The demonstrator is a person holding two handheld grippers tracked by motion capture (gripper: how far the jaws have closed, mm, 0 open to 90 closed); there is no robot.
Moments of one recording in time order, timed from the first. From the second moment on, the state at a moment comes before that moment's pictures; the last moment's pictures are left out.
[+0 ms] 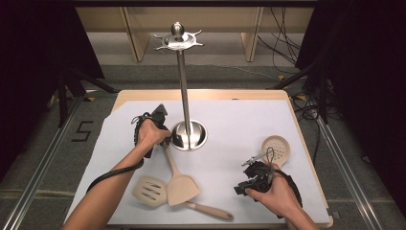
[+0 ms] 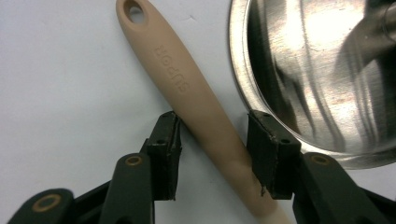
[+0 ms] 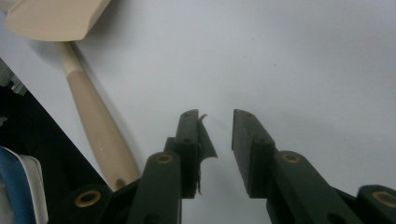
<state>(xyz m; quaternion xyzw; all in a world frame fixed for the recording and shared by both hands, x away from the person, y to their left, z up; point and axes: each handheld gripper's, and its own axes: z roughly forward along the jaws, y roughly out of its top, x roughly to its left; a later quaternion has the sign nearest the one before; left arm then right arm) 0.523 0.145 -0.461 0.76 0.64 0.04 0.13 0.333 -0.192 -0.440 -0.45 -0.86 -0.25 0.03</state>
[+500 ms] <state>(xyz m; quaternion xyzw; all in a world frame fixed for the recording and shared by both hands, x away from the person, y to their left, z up) 0.535 0.154 -0.449 0.72 0.65 -0.01 0.23 0.333 -0.193 -0.440 -0.46 -0.85 -0.25 0.03</state>
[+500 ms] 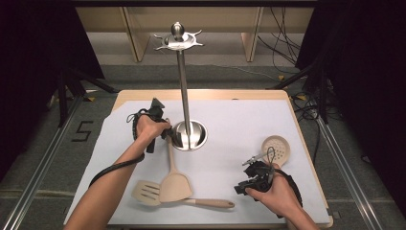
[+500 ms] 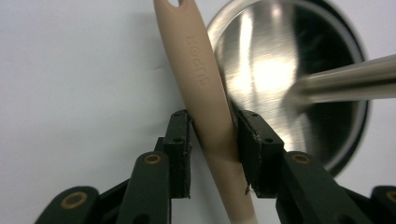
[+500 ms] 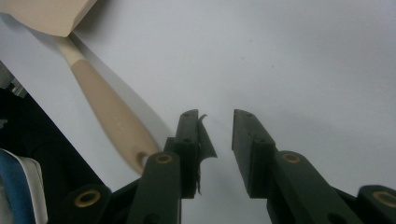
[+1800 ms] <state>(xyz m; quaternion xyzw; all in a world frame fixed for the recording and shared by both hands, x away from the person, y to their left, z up) 0.409 0.168 -0.349 0.68 0.43 0.13 0.58 0.333 -0.198 -0.426 -0.47 -0.82 -0.32 -0.02</state>
